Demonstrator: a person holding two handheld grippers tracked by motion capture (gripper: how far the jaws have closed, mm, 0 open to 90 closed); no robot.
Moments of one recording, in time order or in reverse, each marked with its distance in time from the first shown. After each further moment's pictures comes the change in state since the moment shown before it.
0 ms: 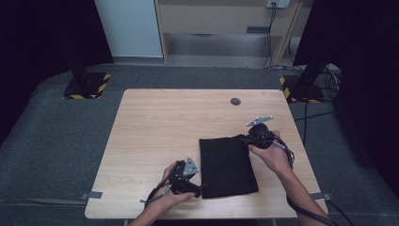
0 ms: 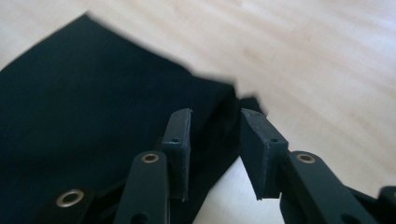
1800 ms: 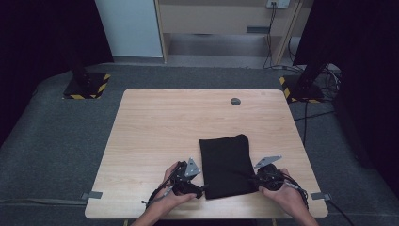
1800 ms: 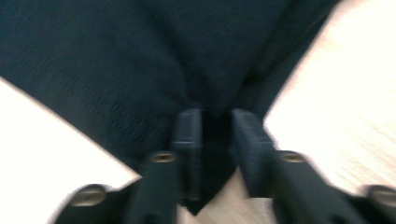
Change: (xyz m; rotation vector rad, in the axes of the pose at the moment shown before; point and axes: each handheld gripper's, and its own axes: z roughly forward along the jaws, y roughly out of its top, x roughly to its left) left arm -0.003 0.001 0.001 0.002 0.003 0.005; right arm 0.043 -0.105 -0.023 0.120 0.129 -0.042
